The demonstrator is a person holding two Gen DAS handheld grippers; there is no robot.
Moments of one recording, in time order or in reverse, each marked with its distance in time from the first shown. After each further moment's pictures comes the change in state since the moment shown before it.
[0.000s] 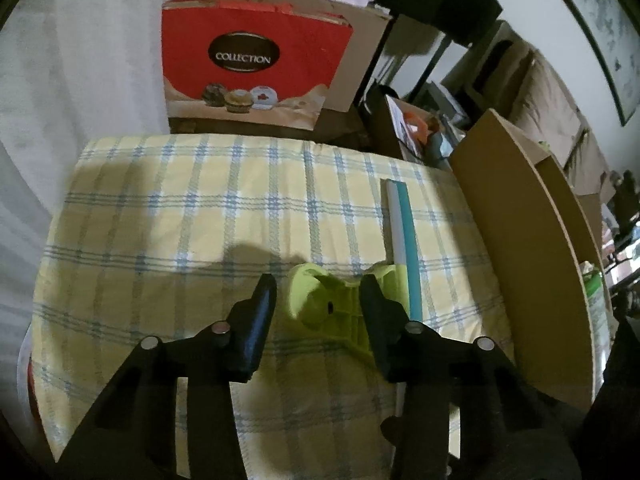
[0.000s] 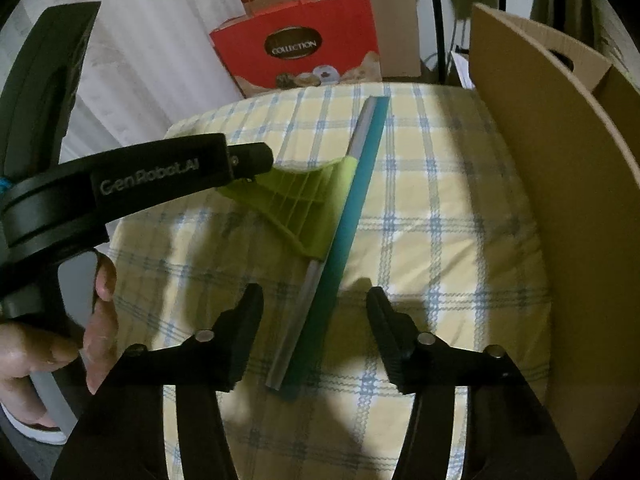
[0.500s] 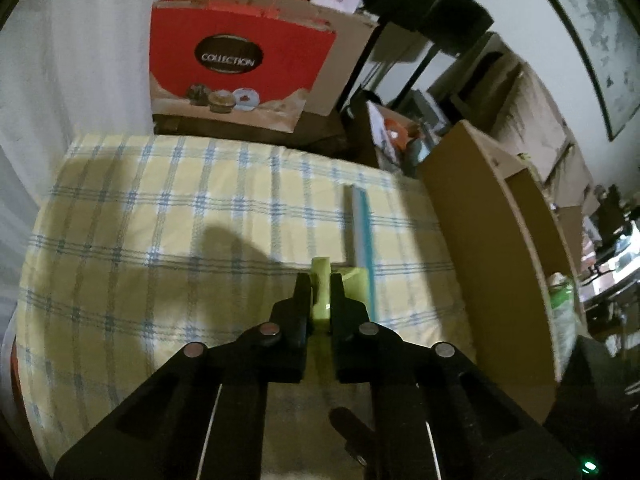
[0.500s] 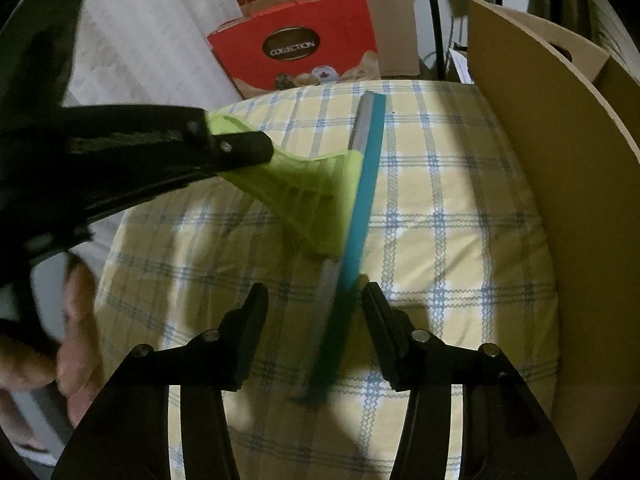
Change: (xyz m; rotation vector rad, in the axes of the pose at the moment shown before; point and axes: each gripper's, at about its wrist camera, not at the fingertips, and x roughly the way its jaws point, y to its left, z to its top) left arm -0.018 -0.016 0.002 -0.046 -0.008 -0.076; right arm 0.002 -0.005 0.000 0.037 -0.010 0.016
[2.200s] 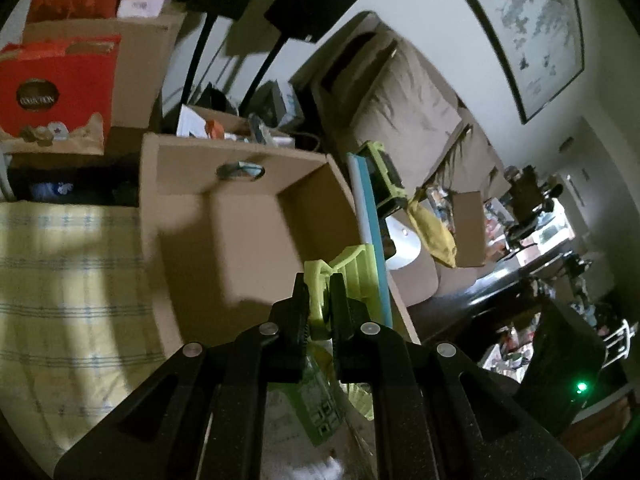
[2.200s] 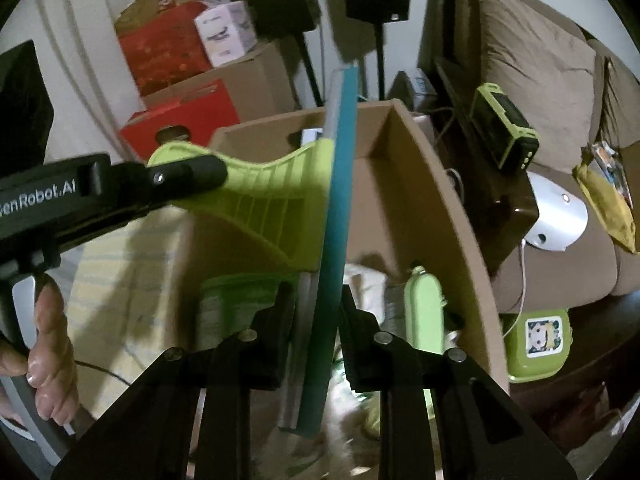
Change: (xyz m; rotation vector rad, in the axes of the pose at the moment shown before) left arm 0.021 -0.236 0.030 0.084 0.047 -0.330; right arm -0.174 -0.205 0.044 0.040 -0.119 -0.199
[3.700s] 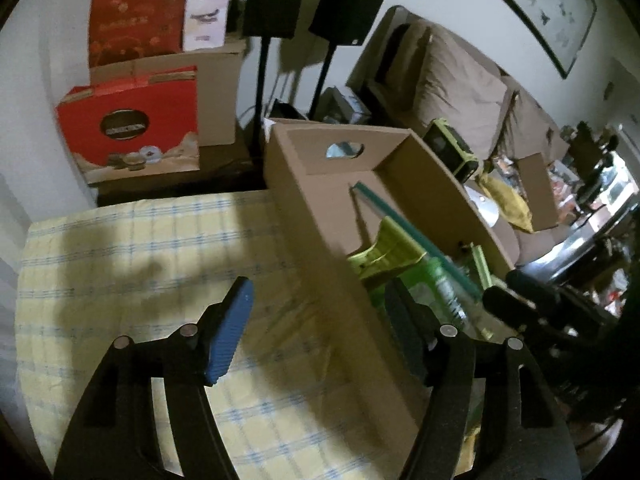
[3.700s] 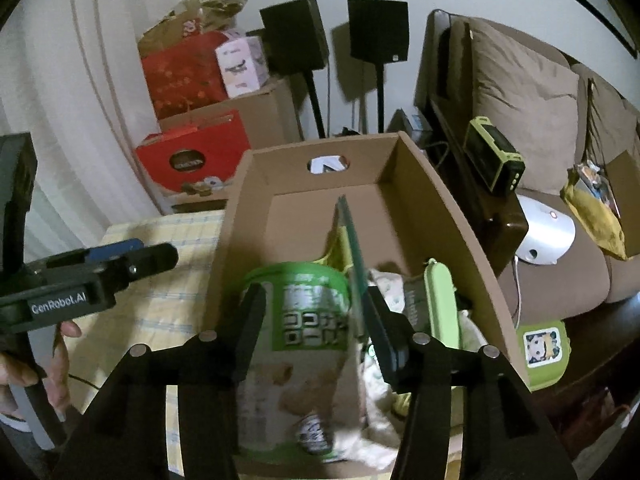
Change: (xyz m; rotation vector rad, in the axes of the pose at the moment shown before) left arm -0.083 0.040 -0.062 0.170 -0.046 0.314; right arm -0.043 0.045 -0.036 -0.006 -0.163 -0.007
